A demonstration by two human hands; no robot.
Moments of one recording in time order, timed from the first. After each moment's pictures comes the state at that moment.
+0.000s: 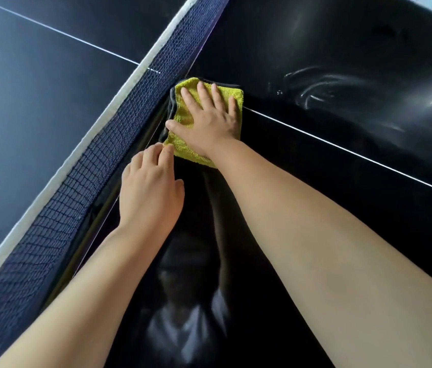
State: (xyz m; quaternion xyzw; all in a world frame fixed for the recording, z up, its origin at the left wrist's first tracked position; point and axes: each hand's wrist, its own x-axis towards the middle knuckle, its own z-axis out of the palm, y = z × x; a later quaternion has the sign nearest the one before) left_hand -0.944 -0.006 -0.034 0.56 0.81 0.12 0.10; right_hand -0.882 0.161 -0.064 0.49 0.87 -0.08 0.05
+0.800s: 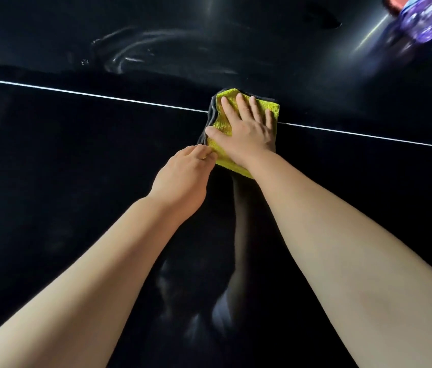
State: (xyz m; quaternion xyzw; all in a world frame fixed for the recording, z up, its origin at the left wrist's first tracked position) left_hand -0.603 0.074 -0.037 0.81 0.57 0.08 0.15; right_hand -0.457 0.174 -0.067 0.66 0.74 -0.08 0.03
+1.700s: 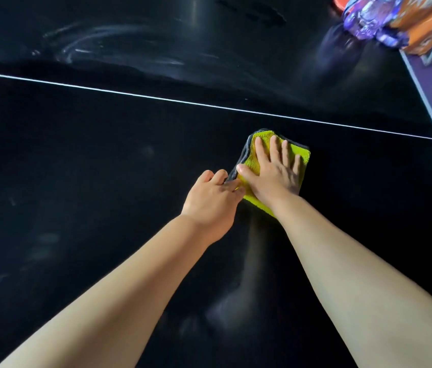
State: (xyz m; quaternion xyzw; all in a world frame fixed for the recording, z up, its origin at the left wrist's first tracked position) left_hand -0.436 -0.010 -0.034 0.87 0.48 0.04 0.10; right_hand -0.272 0.048 -0.066 0.74 0.67 -0.07 0.08
